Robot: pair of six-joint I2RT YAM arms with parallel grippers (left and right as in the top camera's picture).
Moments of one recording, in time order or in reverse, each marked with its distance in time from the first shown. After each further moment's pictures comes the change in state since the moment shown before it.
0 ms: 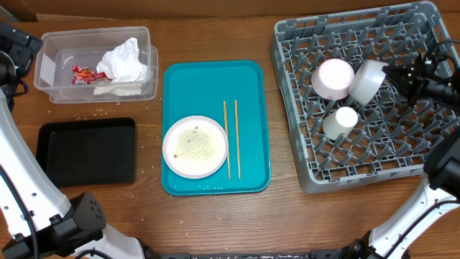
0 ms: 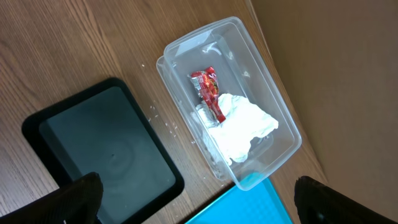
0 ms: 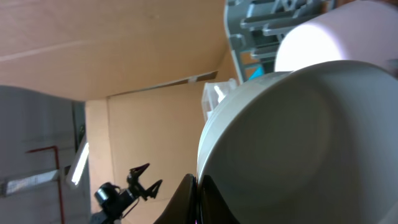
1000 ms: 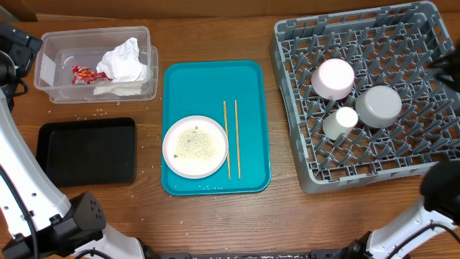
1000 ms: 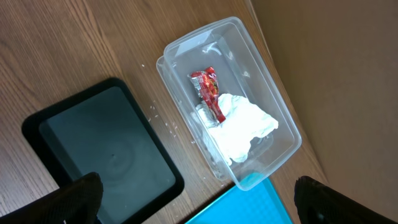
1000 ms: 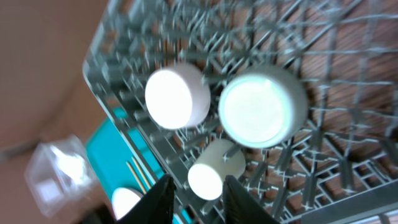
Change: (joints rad) left arm 0.000 0.000 0.000 0.000 0.000 0.000; right arm 0.048 -0.244 0.422 -0.082 0.903 0.427
